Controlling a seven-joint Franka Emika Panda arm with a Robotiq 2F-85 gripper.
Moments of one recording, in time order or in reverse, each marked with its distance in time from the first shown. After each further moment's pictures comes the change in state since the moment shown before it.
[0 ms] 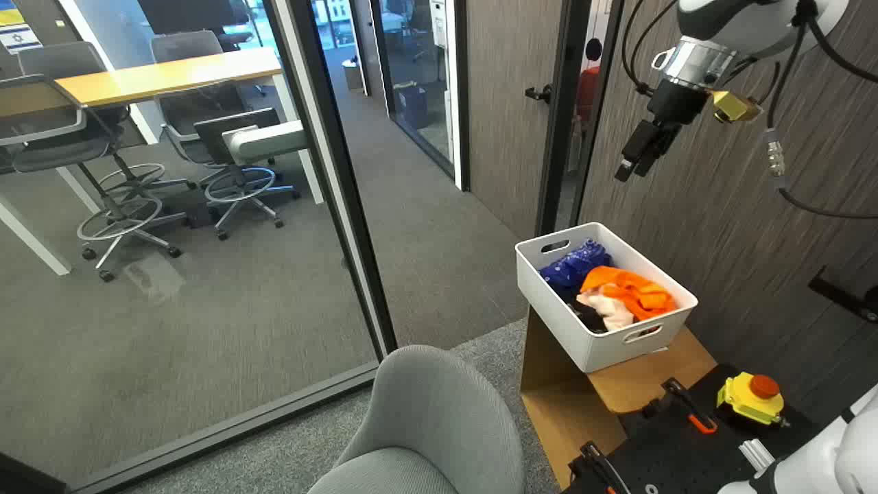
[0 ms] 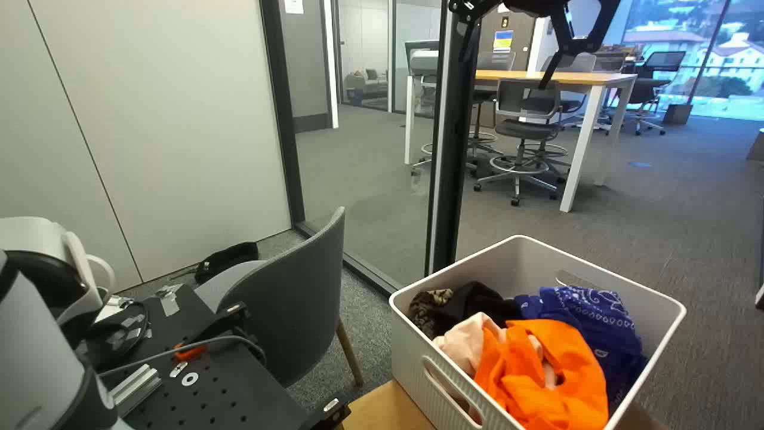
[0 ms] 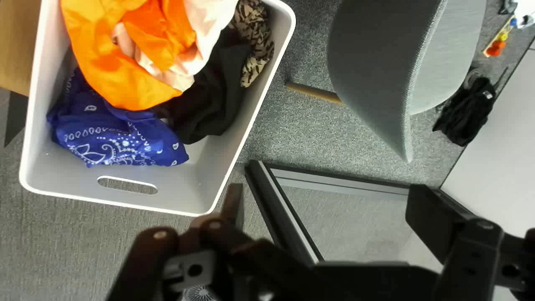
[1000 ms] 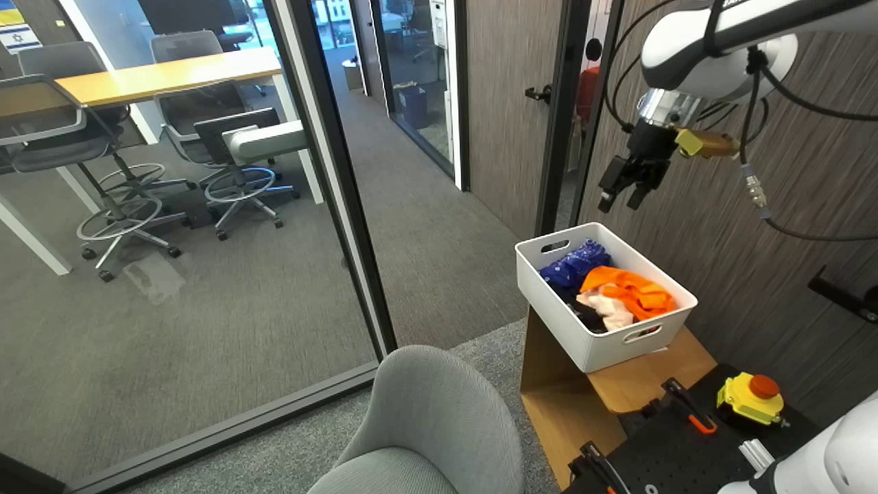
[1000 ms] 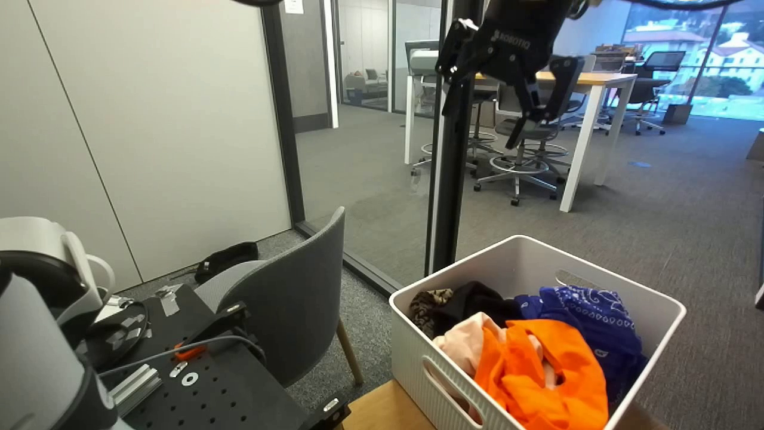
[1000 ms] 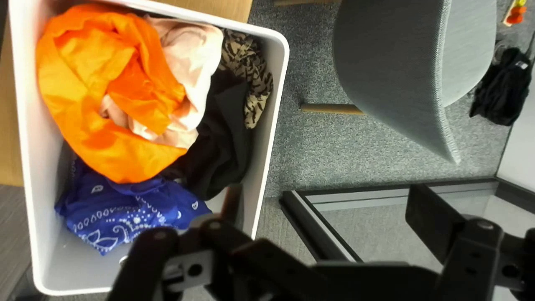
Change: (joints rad) arm -0.087 0.072 0.124 -0.095 0.001 0.094 0.233
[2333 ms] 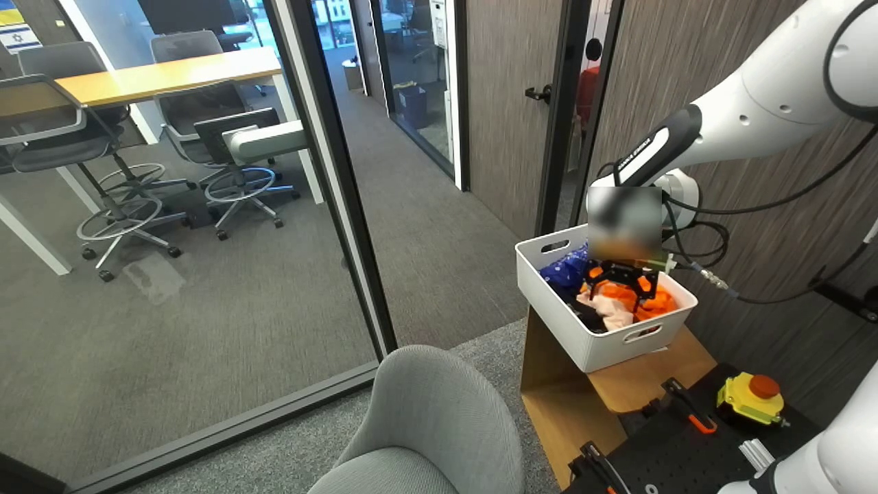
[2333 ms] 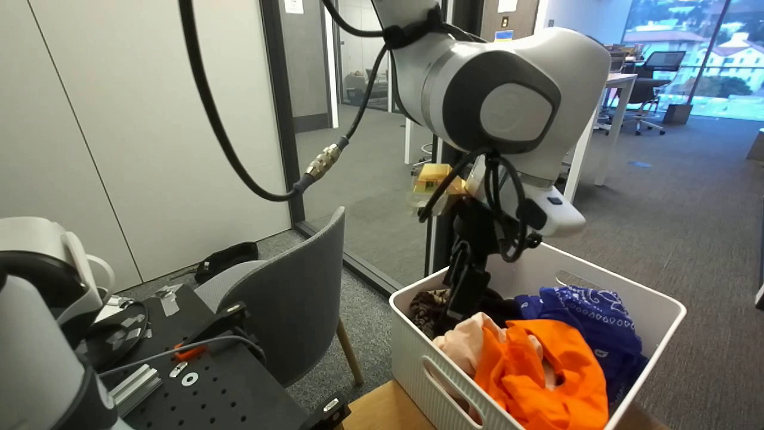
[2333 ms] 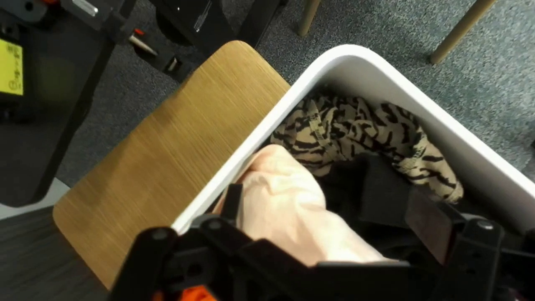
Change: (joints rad) arm -0.062 0.440 0.077 -0.132 0.007 0.359 0.982
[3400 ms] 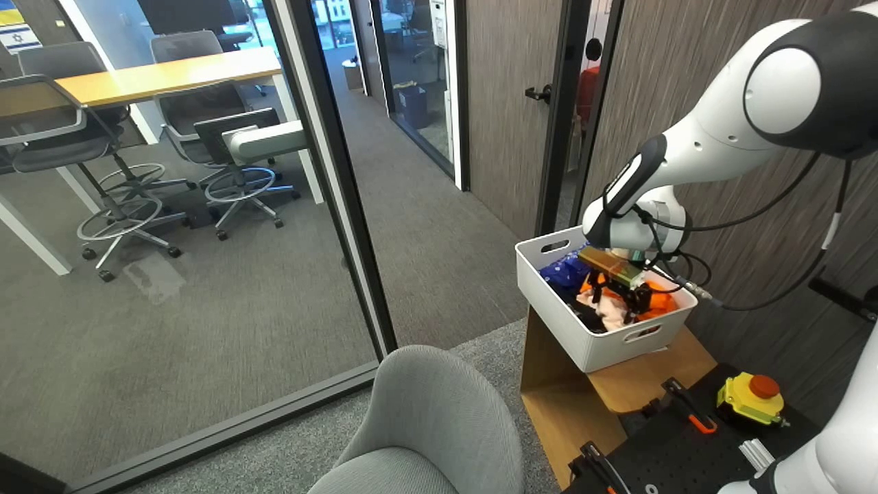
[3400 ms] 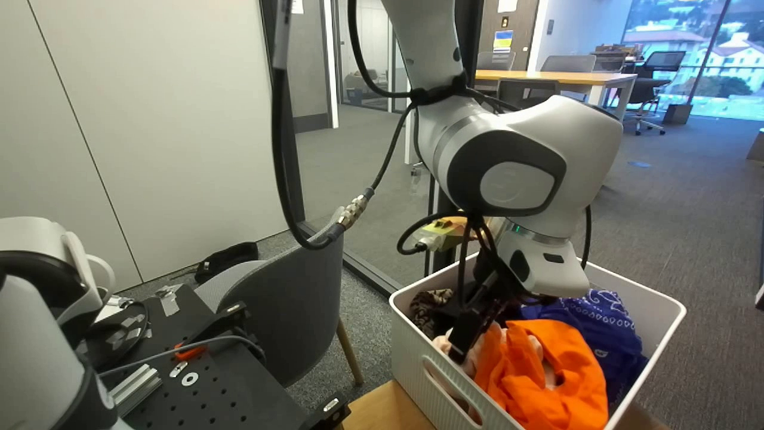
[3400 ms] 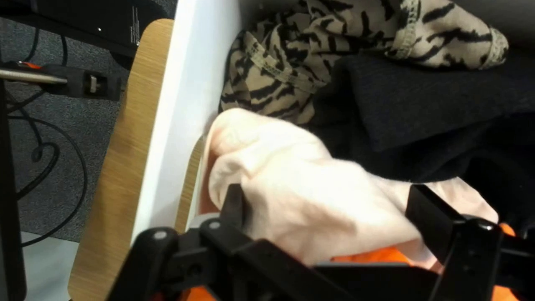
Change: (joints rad) arm -0.014 0.186 -0.014 0.057 0.131 0.182 0.309
